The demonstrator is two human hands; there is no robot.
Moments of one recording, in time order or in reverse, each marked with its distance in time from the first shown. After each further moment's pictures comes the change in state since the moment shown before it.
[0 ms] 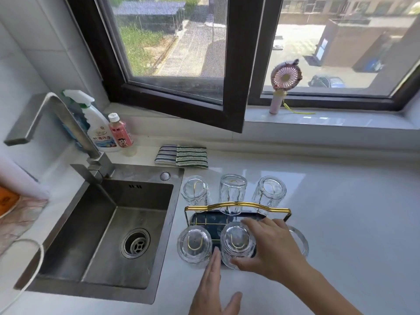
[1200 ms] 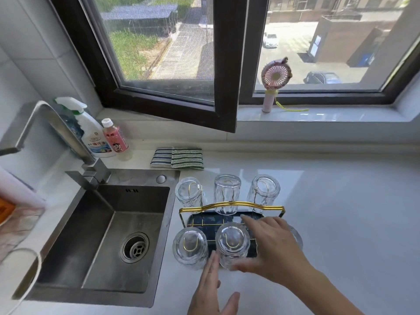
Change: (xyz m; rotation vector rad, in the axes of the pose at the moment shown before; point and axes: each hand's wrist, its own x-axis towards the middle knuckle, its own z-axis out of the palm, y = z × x) left_hand 0.001 -0.005 0.004 0.074 -0.135 -0.081; right_hand -0.011 0.008 -0.004 0.036 0.077 -0.027
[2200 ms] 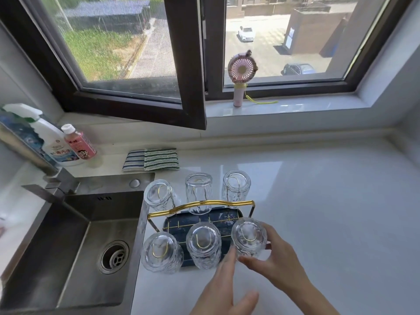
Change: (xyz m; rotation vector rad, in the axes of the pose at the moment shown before) left_hand 0.015 0.072 0.022 0.036 -0.347 0.025; right_hand -0.049 0.061 0.039 0.717 0.219 0.291
